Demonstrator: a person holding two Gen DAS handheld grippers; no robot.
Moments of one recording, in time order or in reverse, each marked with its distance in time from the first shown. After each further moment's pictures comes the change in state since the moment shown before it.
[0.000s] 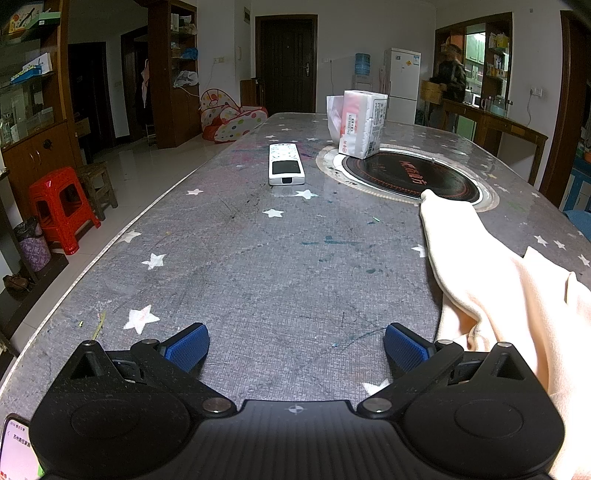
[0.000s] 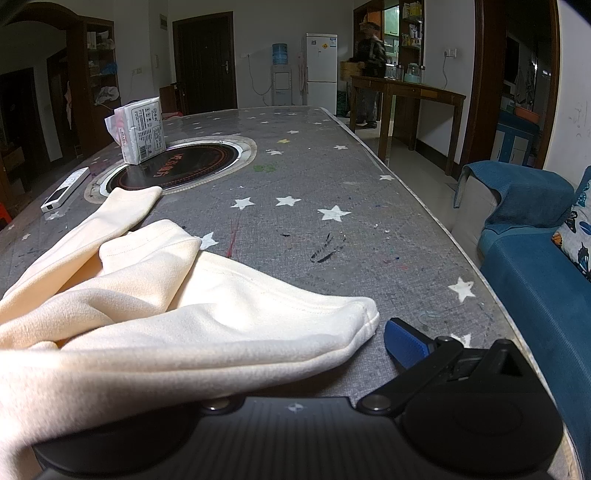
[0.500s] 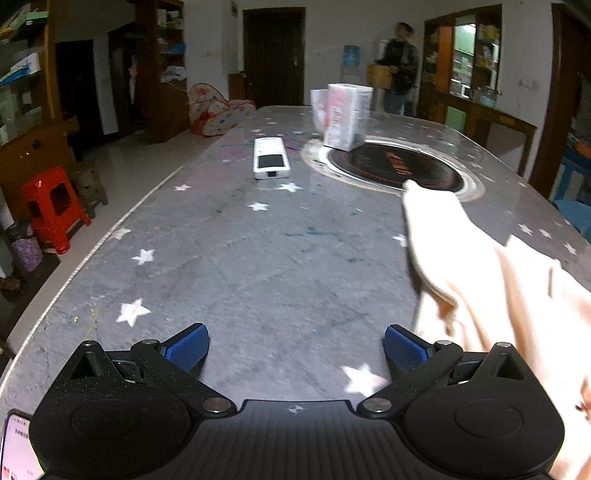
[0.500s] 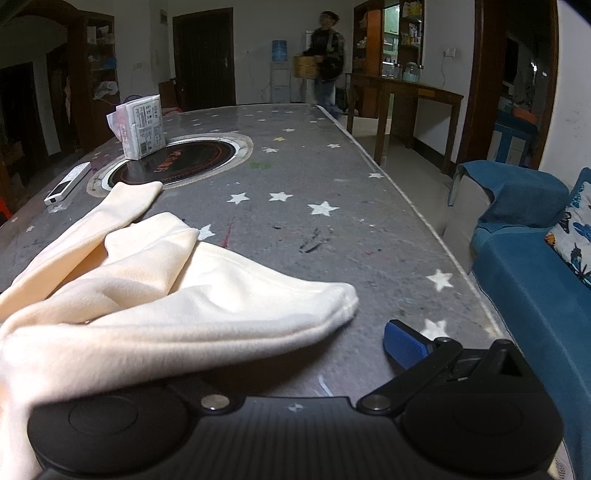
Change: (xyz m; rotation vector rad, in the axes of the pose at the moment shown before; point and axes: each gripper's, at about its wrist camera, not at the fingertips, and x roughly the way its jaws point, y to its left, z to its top) left arm -0.010 -0.007 -0.003 0.027 0.032 -0.039; right arm -0.023 -0.007 -0.005 -0.010 0.014 -0.014
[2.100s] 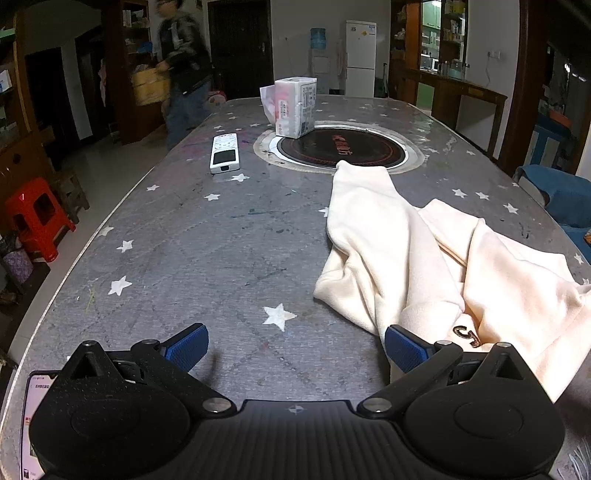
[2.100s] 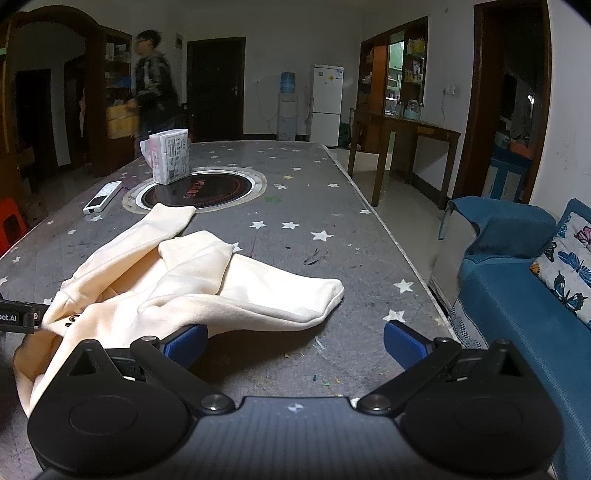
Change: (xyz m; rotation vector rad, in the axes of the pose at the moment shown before) left arm -0.053 -0.041 -0.009 0.087 0.058 -0.045; right arm -0.090 0.010 -0.021 -0.050 -0.114 -0.005
